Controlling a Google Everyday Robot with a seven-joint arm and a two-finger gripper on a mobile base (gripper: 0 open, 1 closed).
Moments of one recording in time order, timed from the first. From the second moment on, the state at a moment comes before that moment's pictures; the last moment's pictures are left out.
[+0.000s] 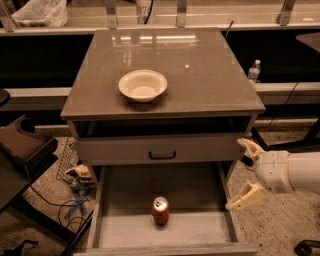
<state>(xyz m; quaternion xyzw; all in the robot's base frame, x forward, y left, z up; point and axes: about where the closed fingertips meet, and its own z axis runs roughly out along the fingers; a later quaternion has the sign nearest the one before) 0.456 -0.198 0.726 -0.56 0.71 0.14 0.41</state>
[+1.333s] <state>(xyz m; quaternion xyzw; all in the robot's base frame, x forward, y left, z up) 0.462 -0.132 0.626 -0.56 0.67 0.23 0.43</state>
